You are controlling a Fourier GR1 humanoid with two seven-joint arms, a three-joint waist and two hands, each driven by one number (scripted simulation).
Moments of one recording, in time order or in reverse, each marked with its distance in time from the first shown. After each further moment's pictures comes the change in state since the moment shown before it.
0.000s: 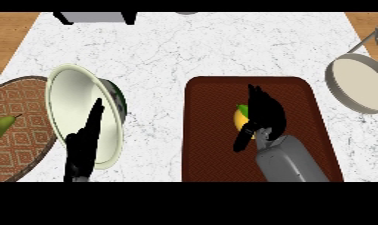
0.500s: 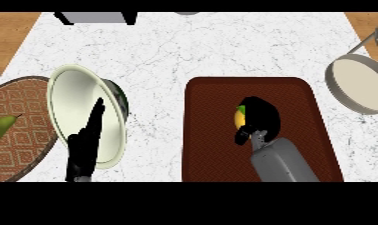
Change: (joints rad) left arm -0.002 -0.029 0.026 0.018 -0.025 -0.020 -0.023; right arm 0.023 0.052 -0.034 0.099 0.079 -0.029 -0.072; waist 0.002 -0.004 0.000
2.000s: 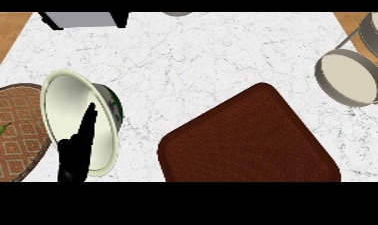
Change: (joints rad) left arm 0.060 -0.004 0.035 -0.067 -0.026 -0.009 0.046; right arm 0.436 -0.330 -0.672 -0.730 -0.077 -0.240 0.052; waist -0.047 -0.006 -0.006
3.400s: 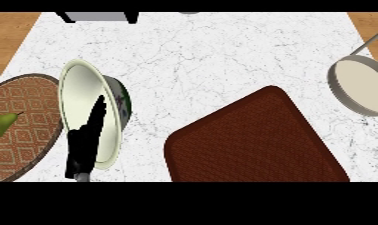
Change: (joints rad) left arm -0.070 -0.026 0.011 0.052 -0.021 -0.051 -0.005; right arm -0.522 -0.393 -0.245 0.266 -0.038 0.282 -0.010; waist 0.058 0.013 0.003
